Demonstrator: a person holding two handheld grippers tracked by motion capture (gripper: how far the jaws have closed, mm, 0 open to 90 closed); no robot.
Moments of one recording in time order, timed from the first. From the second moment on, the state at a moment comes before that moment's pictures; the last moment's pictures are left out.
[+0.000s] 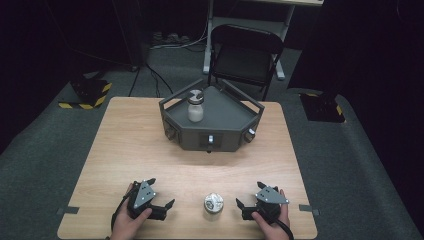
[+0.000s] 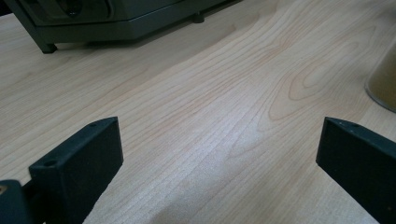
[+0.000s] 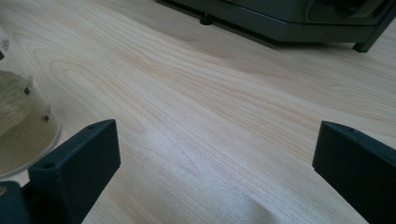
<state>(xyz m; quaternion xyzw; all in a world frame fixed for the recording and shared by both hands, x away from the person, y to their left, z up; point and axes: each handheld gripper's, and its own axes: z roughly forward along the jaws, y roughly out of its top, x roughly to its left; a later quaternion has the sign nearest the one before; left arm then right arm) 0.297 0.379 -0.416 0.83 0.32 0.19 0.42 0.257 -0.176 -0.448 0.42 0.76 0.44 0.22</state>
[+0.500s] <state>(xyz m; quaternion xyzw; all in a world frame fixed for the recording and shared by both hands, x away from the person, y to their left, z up) 0.301 0.384 -0.417 0.82 0.32 0.18 0.43 0.238 -0.179 -0.438 0.43 0.73 0.47 0.24</state>
